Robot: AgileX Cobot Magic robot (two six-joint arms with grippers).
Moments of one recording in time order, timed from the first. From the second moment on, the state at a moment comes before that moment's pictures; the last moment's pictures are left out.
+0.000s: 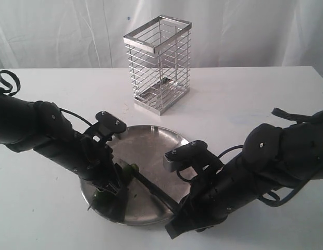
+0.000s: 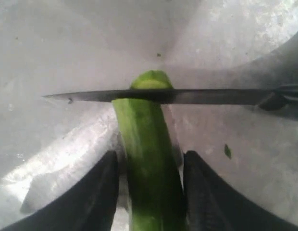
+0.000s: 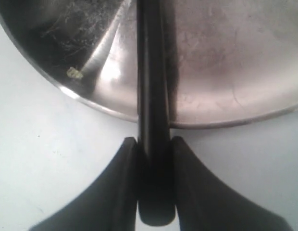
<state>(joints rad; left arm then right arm) -0.42 1.79 -0.90 -0.73 0.37 0.93 0.62 1.68 -0.71 0.81 0.42 -0.79</state>
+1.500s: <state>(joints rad) -0.42 1.48 -0.90 -0.61 0.47 0.81 0.62 1.57 -0.75 0.61 0.54 -0.58</state>
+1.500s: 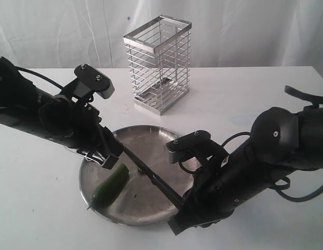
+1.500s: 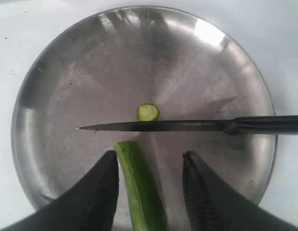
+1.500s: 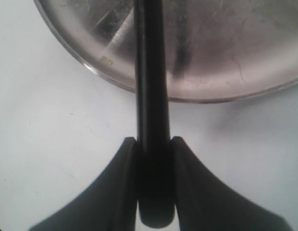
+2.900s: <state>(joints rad) -0.42 1.48 -0.90 -0.60 0.48 0.79 0.67 1.73 -0.86 0.49 0.50 -0.54</state>
